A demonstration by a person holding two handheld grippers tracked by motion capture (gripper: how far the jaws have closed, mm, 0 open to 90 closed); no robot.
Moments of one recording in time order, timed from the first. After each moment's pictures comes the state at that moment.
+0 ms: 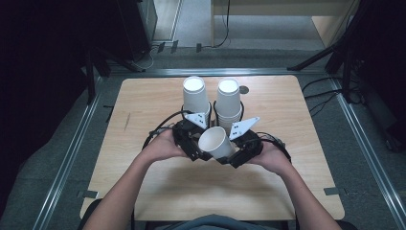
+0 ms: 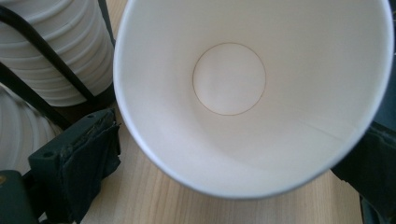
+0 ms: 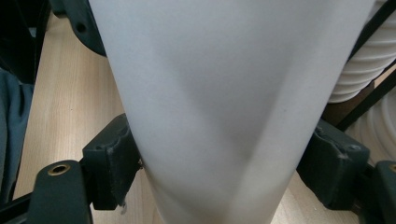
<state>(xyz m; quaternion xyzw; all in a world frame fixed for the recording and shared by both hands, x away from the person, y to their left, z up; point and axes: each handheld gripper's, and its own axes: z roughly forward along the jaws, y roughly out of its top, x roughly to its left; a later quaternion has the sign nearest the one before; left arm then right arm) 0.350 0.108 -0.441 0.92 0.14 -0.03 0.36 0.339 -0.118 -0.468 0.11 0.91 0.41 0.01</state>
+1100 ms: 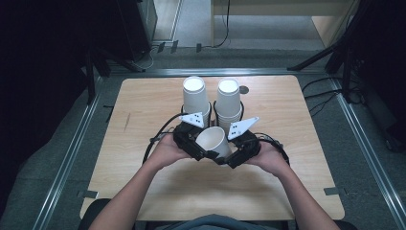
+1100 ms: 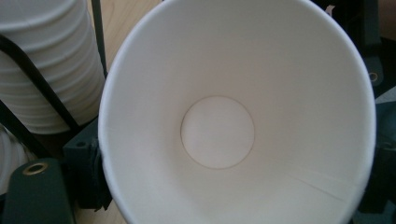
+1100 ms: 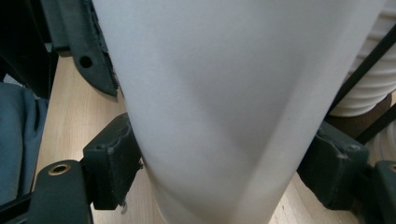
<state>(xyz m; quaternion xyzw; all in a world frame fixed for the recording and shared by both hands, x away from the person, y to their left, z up) 0.345 0.105 -0.448 0.88 0.17 -0.05 0.43 0.338 -0.113 -0.470 0.11 0.90 0.43 -0.01</state>
